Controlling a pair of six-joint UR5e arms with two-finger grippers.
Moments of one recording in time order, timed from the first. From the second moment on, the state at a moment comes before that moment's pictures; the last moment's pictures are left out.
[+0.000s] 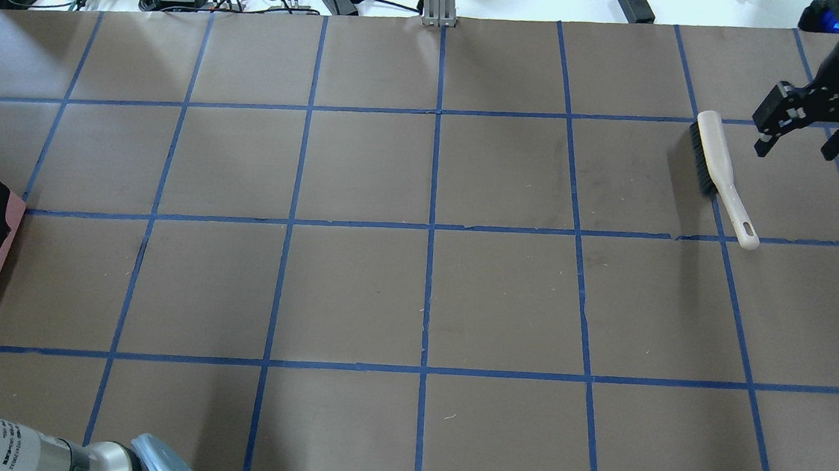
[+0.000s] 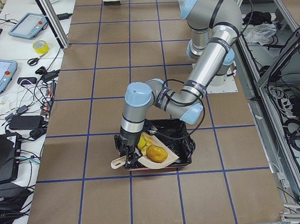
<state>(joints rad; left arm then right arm) -0.62 -1.94 -1.54 -0.62 1.62 3.44 1.20 -1.35 1.44 -1.55 -1.61 -0.36</state>
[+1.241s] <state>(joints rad) -0.60 -1.79 -1.87 -0.13 1.62 3.45 1.53 -1.49 1.38 -1.45 -1.57 0.07</state>
